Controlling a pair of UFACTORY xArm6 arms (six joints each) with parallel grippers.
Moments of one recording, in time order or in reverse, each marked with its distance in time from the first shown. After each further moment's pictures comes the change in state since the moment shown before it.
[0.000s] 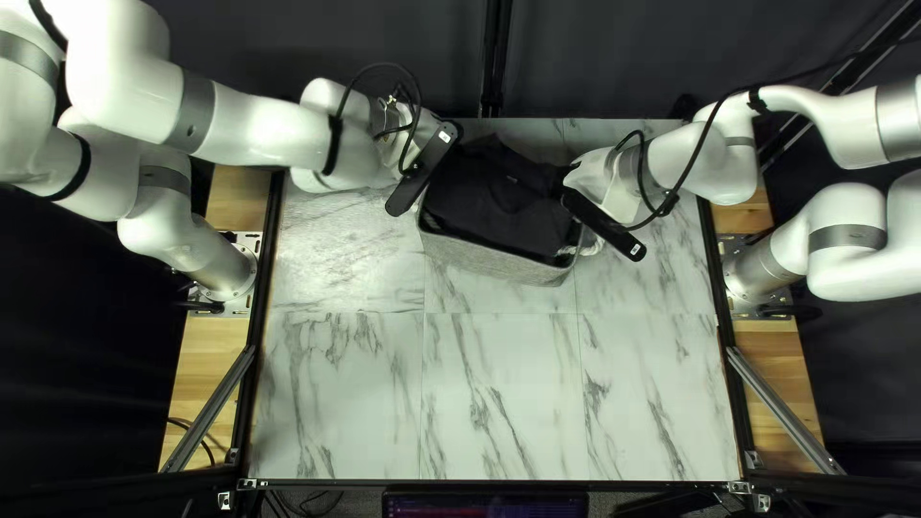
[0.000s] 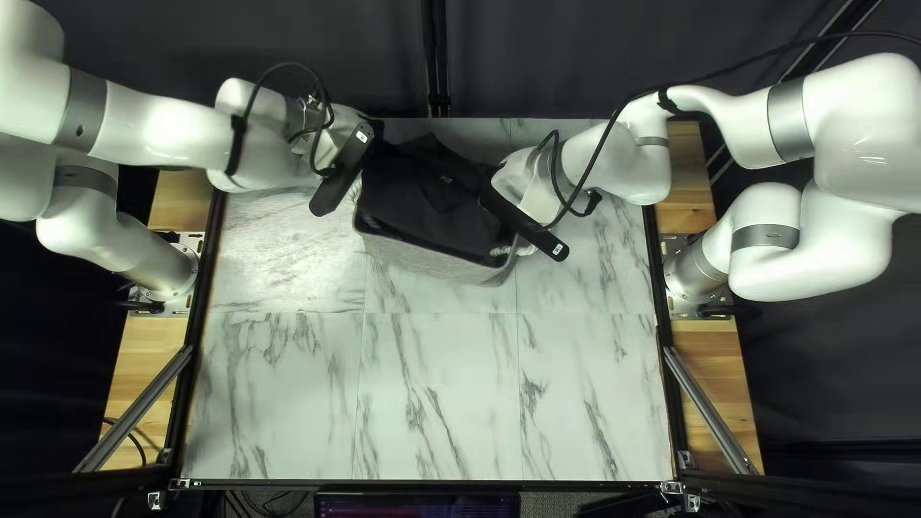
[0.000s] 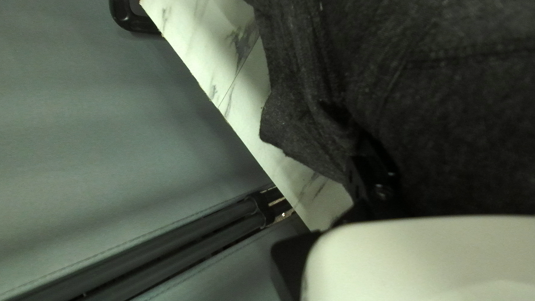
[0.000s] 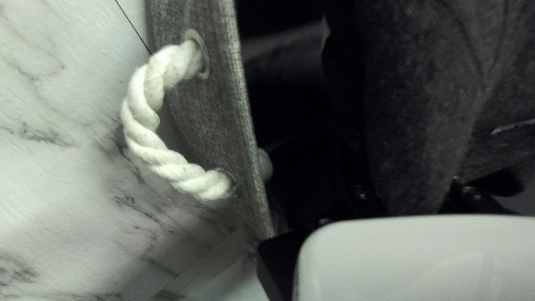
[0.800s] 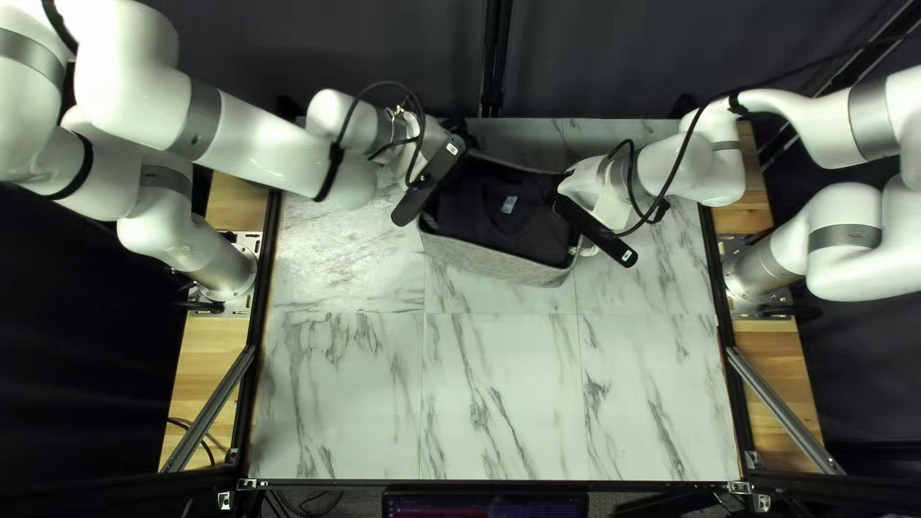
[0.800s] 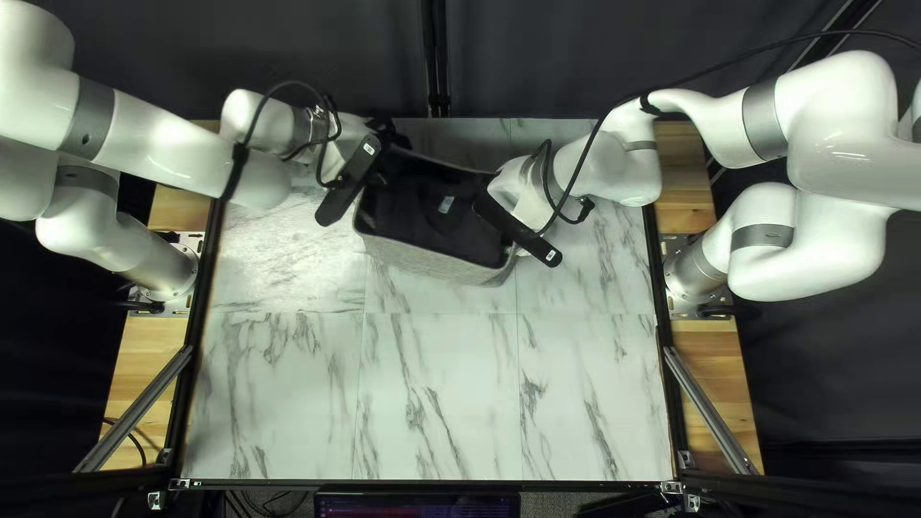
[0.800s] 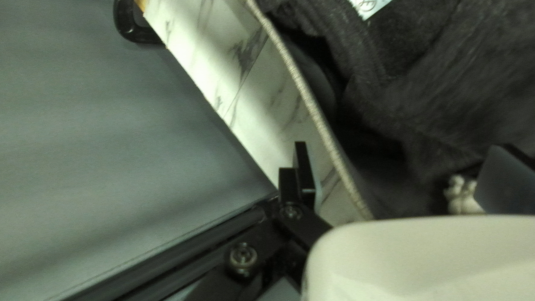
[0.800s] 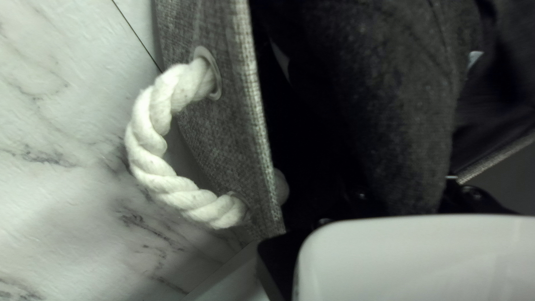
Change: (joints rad) left arm 0.099 -0.197 0.217 1.026 0.015 -0.901; right arm -0.019 0.055 -0.013 -0.111 -0.041 0.122
